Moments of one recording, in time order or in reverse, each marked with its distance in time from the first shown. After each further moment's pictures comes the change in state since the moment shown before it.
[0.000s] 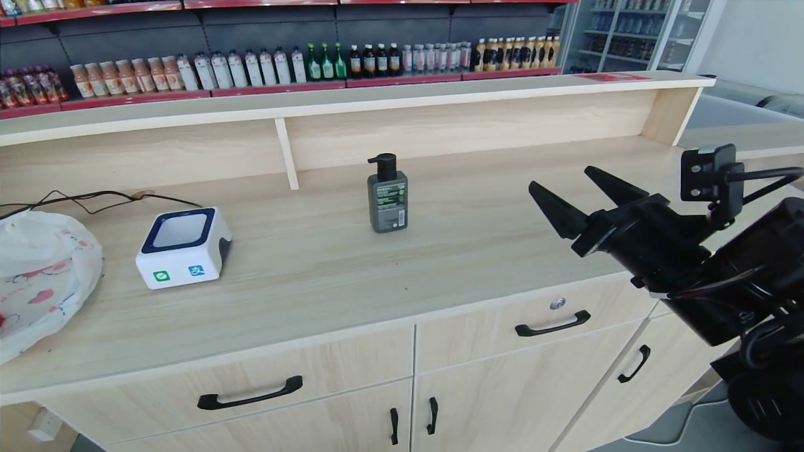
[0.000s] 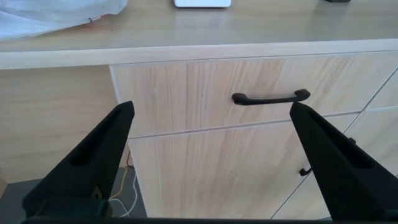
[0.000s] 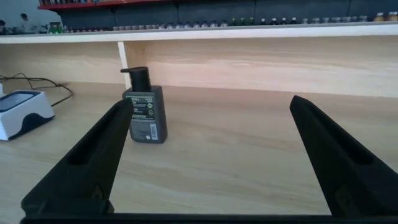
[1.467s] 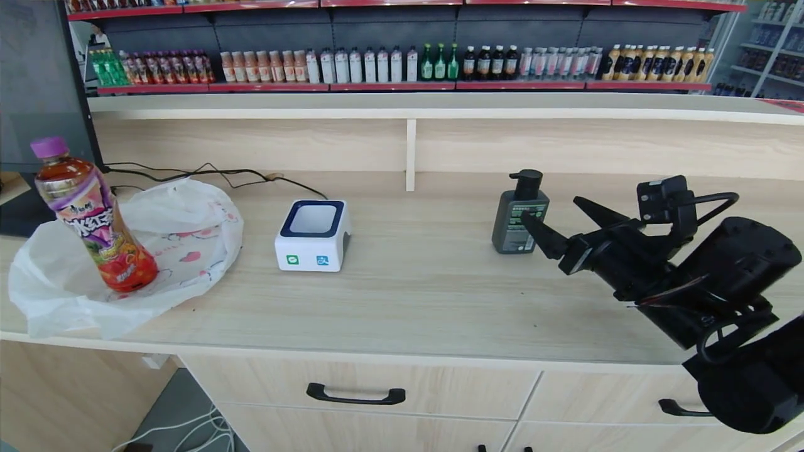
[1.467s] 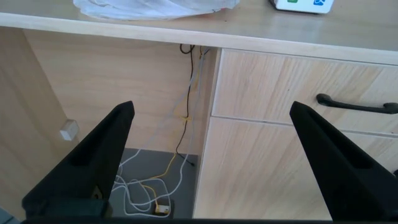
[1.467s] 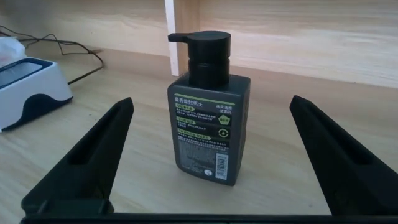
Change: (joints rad) left arm 0.000 0.000 0.000 0.000 0.000 0.000; right arm -0.078 0.121 0.004 -0.002 -0.001 -0.019
